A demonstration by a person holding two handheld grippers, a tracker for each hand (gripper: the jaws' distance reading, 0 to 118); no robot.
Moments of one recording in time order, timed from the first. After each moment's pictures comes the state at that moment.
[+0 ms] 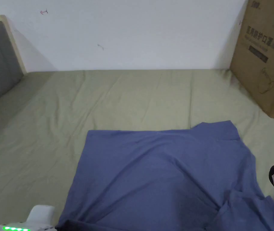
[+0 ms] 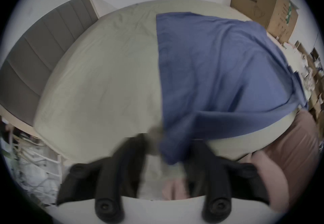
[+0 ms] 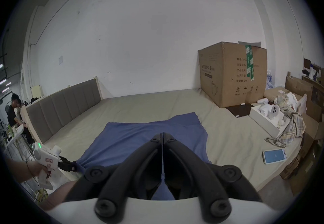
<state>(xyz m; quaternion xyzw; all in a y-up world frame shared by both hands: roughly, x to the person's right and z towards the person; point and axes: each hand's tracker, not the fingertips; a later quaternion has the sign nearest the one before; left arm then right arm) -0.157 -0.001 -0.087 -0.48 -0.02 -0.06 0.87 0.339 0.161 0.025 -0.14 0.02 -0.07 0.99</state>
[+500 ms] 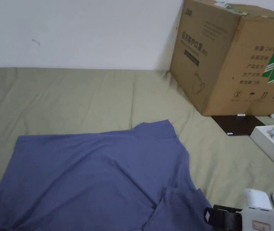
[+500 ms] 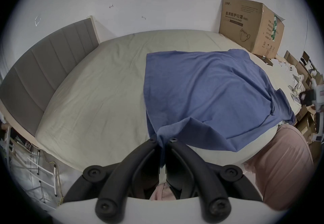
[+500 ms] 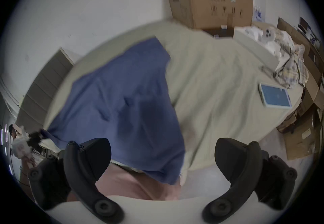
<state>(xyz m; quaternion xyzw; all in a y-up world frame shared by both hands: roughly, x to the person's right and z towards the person) -0.114 0.061 -0.050 -0.38 -0.04 -0.05 0.92 0.466 0.037 -0.017 -0.46 -0.04 -0.14 0.88</state>
